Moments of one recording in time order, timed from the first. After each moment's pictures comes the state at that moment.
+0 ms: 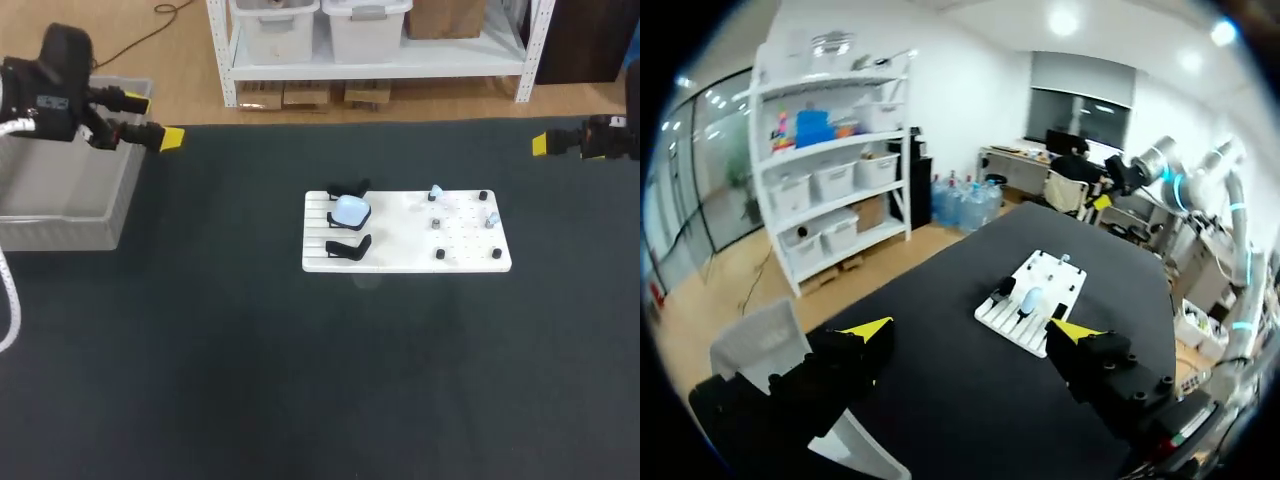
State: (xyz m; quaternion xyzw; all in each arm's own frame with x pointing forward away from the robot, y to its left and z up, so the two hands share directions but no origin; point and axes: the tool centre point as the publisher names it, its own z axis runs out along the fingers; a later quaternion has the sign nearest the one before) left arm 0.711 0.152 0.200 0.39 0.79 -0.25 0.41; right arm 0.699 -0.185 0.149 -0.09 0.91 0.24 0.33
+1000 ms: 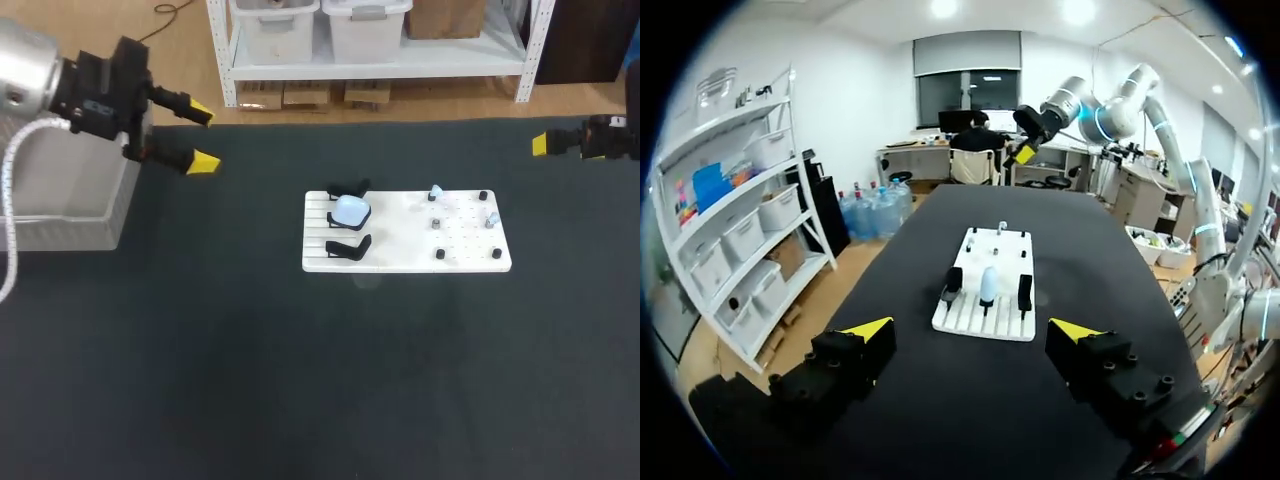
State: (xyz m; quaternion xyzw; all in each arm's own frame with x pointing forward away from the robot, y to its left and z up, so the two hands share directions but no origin) left arm 0.725 0.098 0.151 0.58 0.67 -0.30 0.36; right arm 0.699 -0.185 0.149 -0.09 0.91 0.24 0.33
